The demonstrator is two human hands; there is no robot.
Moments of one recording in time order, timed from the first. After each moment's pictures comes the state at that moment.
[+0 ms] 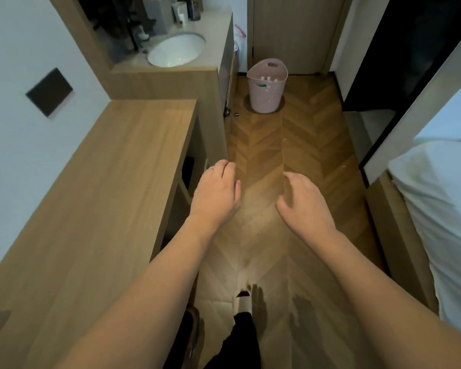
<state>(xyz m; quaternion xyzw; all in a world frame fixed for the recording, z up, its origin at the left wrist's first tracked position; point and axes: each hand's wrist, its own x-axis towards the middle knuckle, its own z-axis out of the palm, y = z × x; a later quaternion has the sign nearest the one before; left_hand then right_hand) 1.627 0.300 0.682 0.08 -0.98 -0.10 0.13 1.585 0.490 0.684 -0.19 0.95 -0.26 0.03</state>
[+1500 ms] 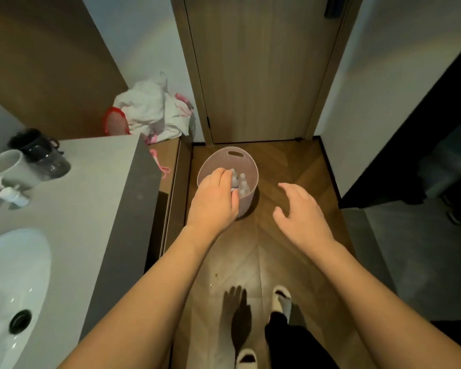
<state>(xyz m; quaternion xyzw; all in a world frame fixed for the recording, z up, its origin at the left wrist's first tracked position) 0.440 0.144 0.677 0.00 -0.98 -0.13 0.11 0.429 0.344 0.684 -0.12 0.94 -0.31 0.06</state>
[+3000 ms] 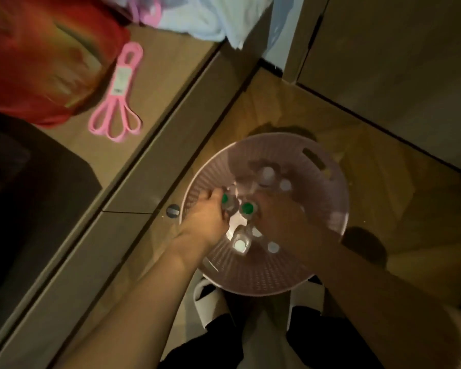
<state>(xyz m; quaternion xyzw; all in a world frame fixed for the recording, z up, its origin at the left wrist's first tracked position) -0.004 -0.054 0.186 0.42 -0.83 -0.30 -0.20 -0.132 0.053 0.169 -0.46 0.82 0.01 0.33</state>
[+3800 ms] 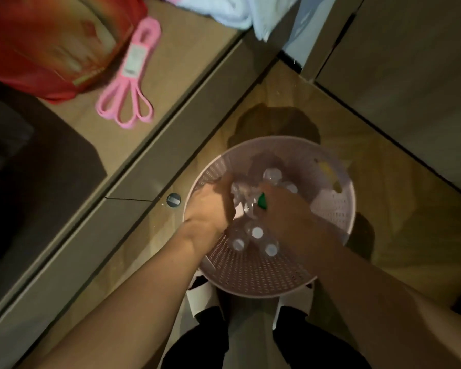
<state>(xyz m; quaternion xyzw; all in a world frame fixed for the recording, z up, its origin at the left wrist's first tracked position) -0.021 -0.069 0.174 0.44 -0.83 -0.30 -0.15 -0.144 0.026 0.153 -0.44 0.82 -0.02 0.35</state>
